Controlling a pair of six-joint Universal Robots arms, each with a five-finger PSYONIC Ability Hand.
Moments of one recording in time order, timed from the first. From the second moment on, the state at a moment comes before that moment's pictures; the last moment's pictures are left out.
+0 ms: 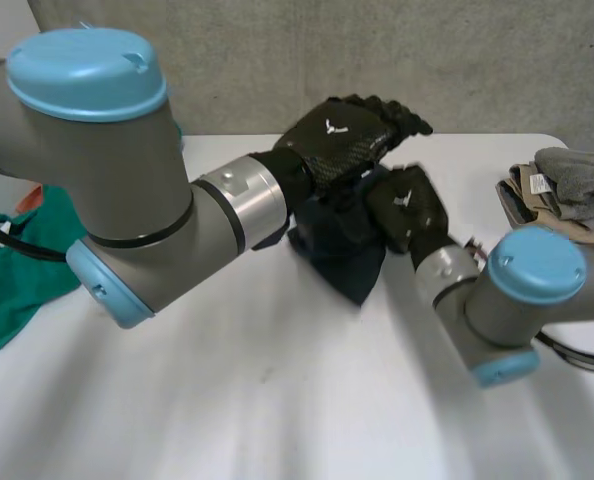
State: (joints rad) left arm 4.03 -2.11 -0.93 3.03 -1.16 3.30; right arm 2.01 -0.93 1.50 -0.70 1.37 2.65; left_hand 0.19 0.21 0.21 0.20 0.05; right_hand 0.97 1.12 1.12 1.18 0.86
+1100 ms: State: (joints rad) left arm 4.03 -2.04 -1.00 3.10 -1.20 3.29; right arm 1.18 -0.87 1.19 -0.61 0.97 3.00; left_hand 0.19 0.21 0.21 0.20 0.05; right_hand 0.22 0.22 0.21 0.21 0.05
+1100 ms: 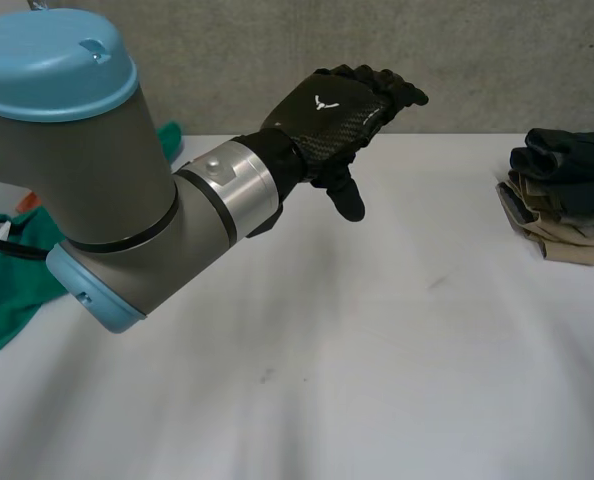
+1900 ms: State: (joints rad) left arm 4.58 -1.97 -1.13 3.11 -1.50 3.55; right arm 1.89 -1.30 1.67 -0.40 1.23 2.62; left_hand 0.19 0.21 0.21 0.20 0.05; right_hand 0.22 0.22 0.21 0.21 0.05
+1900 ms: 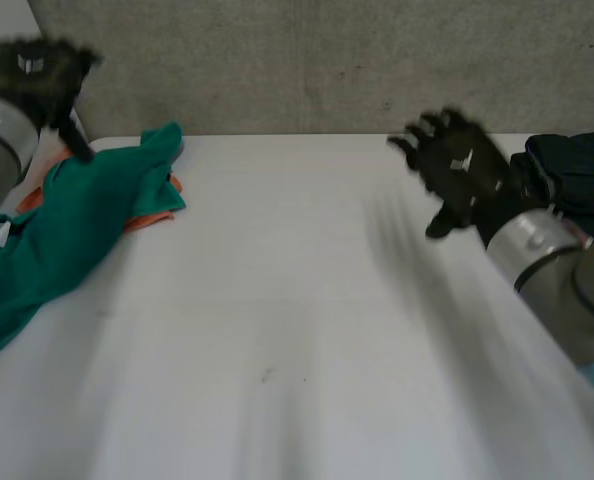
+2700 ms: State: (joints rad) left arm 4.64 -2.07 -1.12 3.60 -1.27 3.22; right arm 1.82 -1.26 1.85 -0.38 1.22 2.52; left_hand 0.45 0.57 0.57 0.57 0.35; right_hand 0.22 0.22 0.21 0.21 0.05
